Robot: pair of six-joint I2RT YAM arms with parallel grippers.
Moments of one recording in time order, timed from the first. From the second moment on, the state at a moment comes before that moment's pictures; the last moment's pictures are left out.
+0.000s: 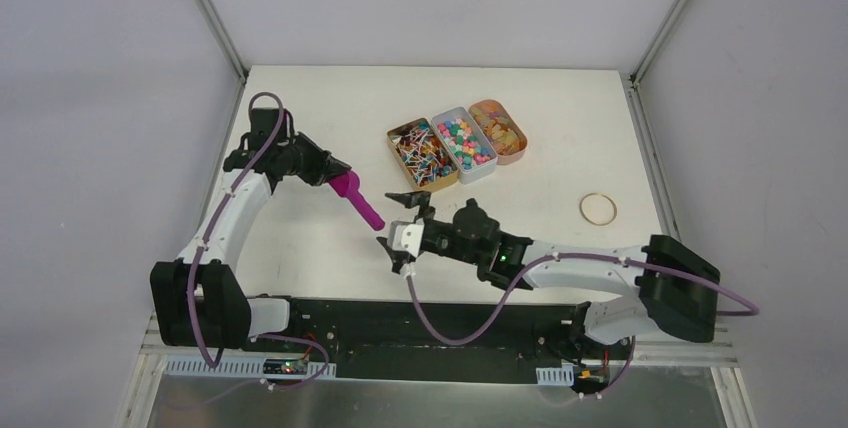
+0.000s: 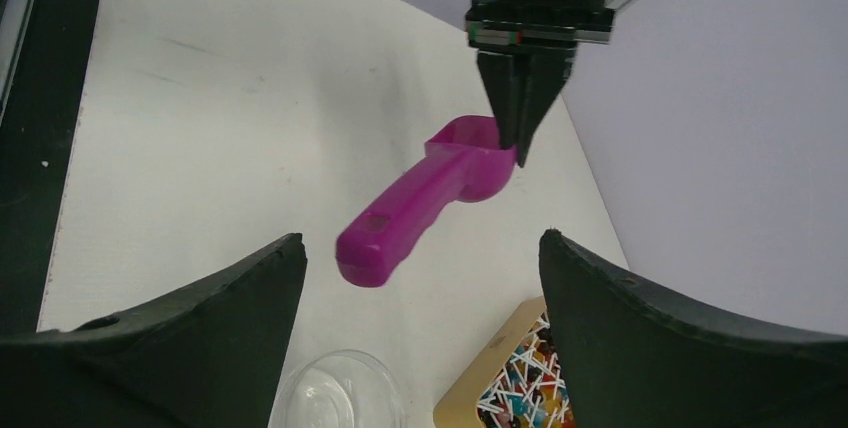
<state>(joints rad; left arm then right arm) -0.02 1.28 1.01 -0.60 0.45 -1.08 1.18 1.34 0.71 0.58 -0.10 -0.64</state>
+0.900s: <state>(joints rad) -0.02 1.12 0.94 -0.62 0.43 -1.17 1.28 1.65 0.84 0.72 0.12 -0.87</state>
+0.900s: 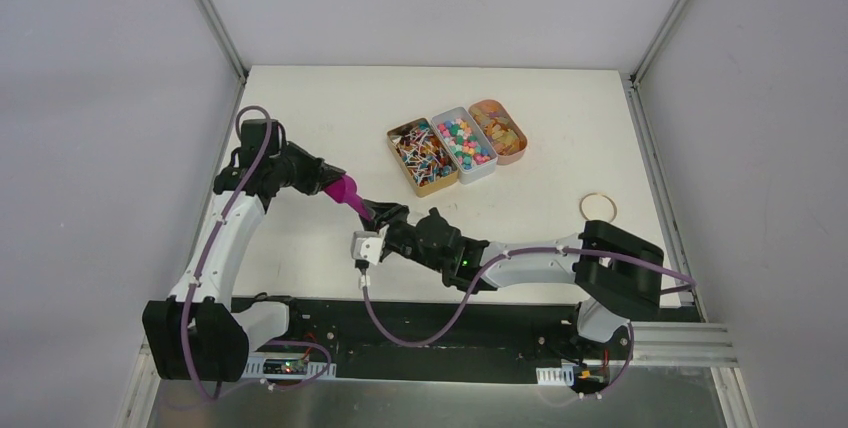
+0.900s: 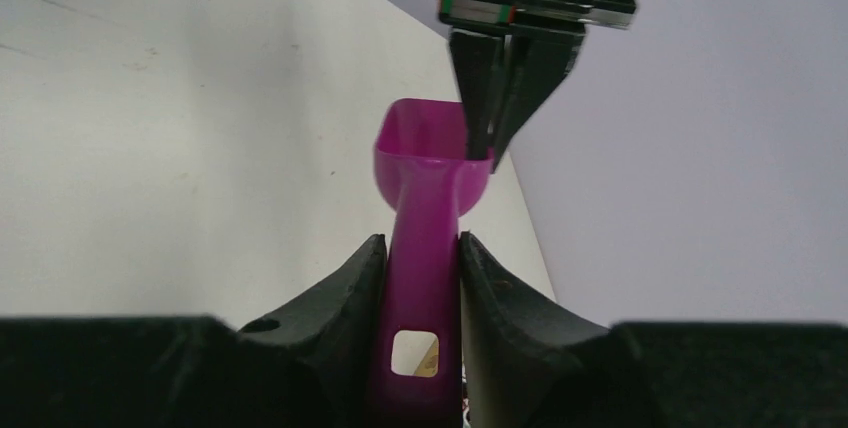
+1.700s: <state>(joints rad) -0.02 1.01 0.99 -0.67 0.34 -1.06 1.27 1.49 0.84 0.67 0.28 -0.71</state>
